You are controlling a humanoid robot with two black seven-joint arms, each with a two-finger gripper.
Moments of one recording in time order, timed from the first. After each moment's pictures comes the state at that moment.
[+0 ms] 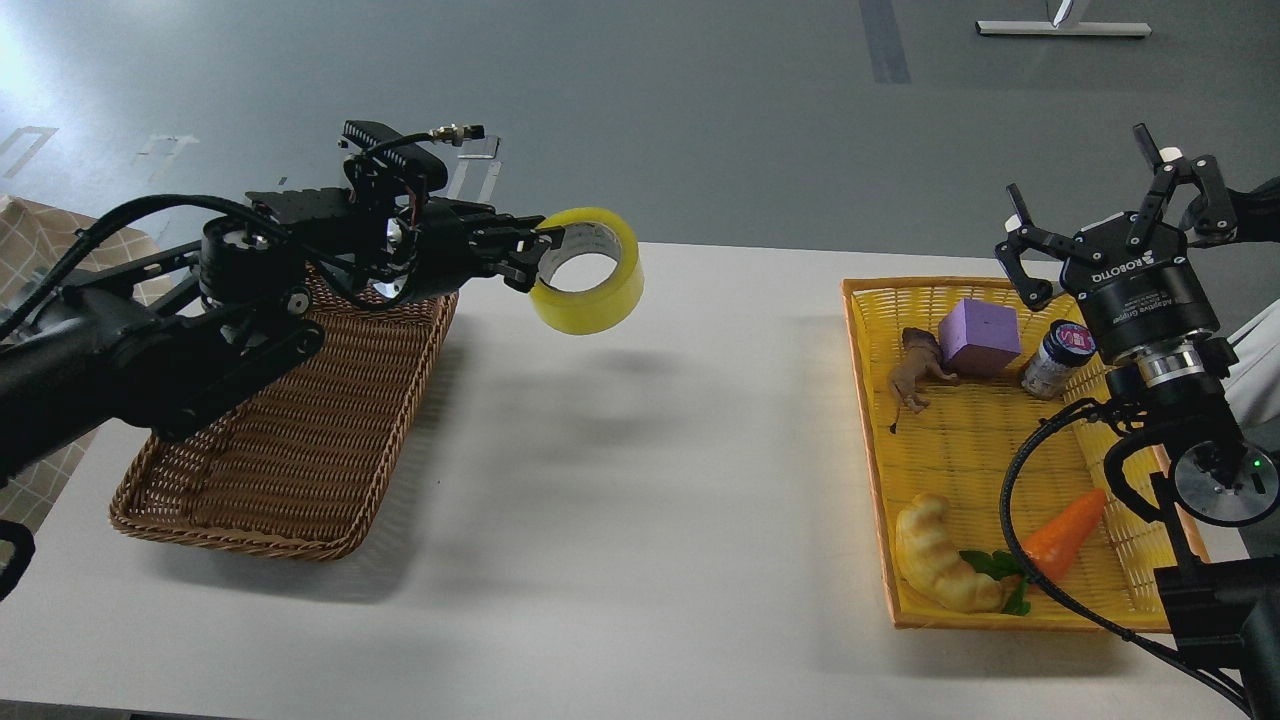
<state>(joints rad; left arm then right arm) -0.92 0.65 -0.51 -1.17 1.91 -0.30 -0.23 0.34 -0.15 1.56 1.11 -0.25 0.49 -0.05</state>
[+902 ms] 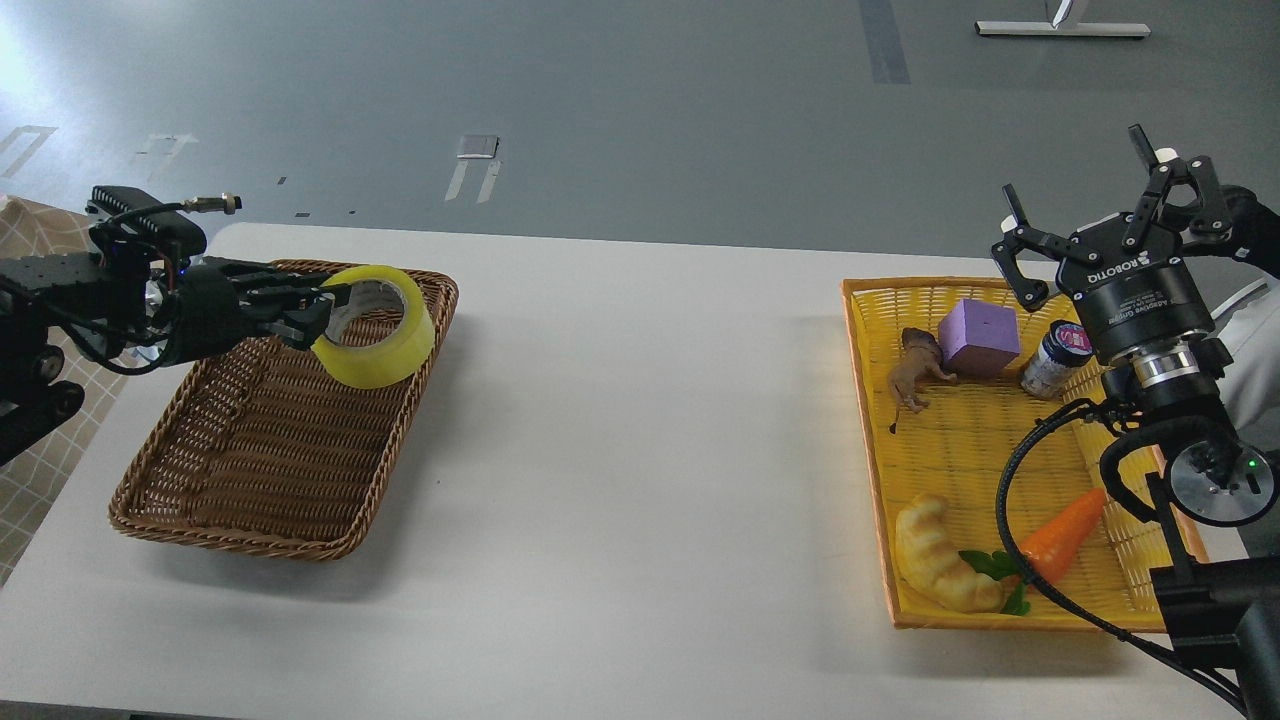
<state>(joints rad) -0.72 0.92 -0.49 -1.09 1.92 -0.17 -0.42 0.34 -0.15 1.56 1.11 -0.25 0.49 -0.05</state>
